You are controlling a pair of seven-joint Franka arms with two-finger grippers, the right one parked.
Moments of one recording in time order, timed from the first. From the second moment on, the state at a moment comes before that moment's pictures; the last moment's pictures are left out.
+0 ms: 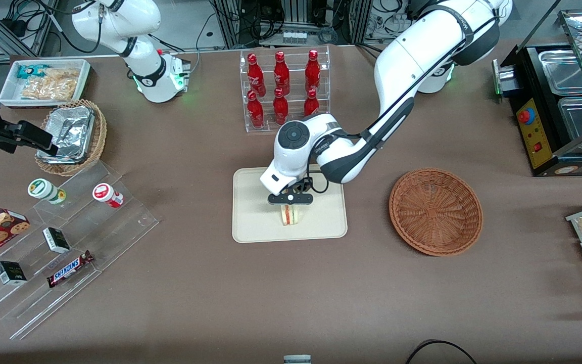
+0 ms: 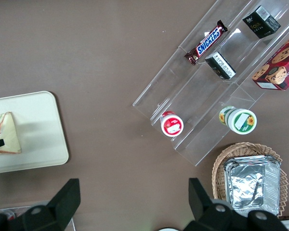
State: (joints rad) arm -0.38 0.80 -0.56 -1.49 0.45 2.26 -1.07
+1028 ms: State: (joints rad) arm -0.04 0.19 -0.56 -1.56 0.30 1.65 -0.98
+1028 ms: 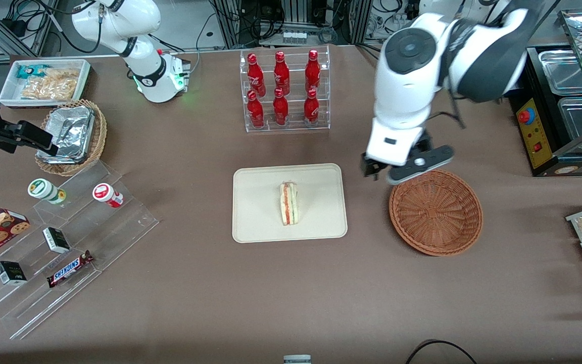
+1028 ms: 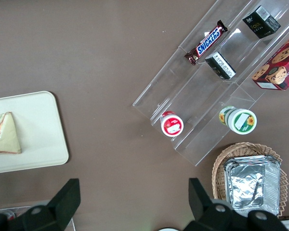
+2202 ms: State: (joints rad) arm 0.06 0.00 -0.12 -1.58 0.04 1.43 -0.26
